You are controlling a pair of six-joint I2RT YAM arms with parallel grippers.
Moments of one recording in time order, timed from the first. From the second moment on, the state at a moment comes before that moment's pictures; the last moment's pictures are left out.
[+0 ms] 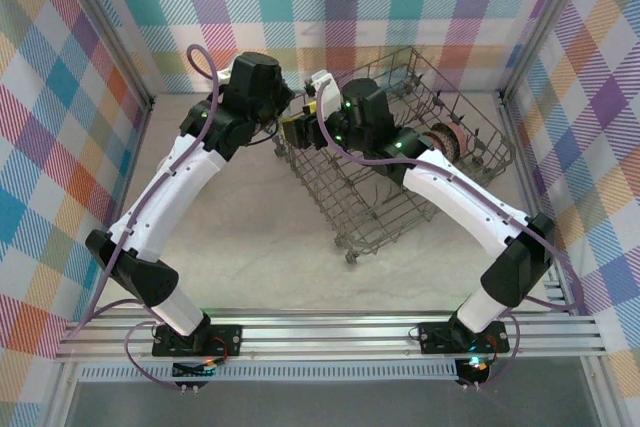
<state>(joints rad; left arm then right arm) -0.58 1.61 1.91 -0.81 -0.33 -1.13 0.75 1.61 1.62 -0.28 -0.19 0.16</state>
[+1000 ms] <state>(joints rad) -0.58 1.67 1.99 -0.81 -0.27 -1.14 0.80 1.67 1.45 0.02 0.11 0.26</state>
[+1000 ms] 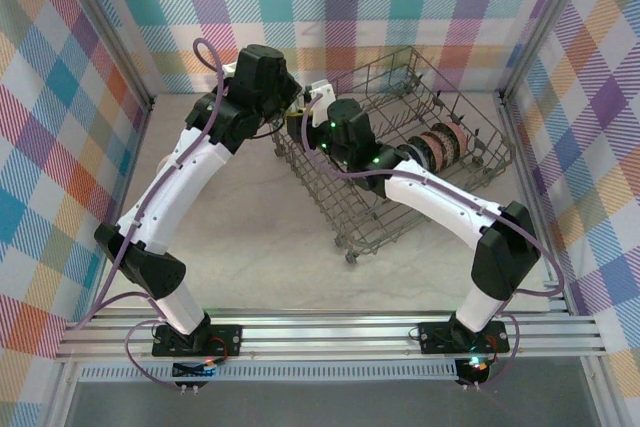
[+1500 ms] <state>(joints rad) -0.58 1.68 1.97 -0.77 -0.15 -1.12 0.80 1.63 1.42 -0.01 0.28 0.31</state>
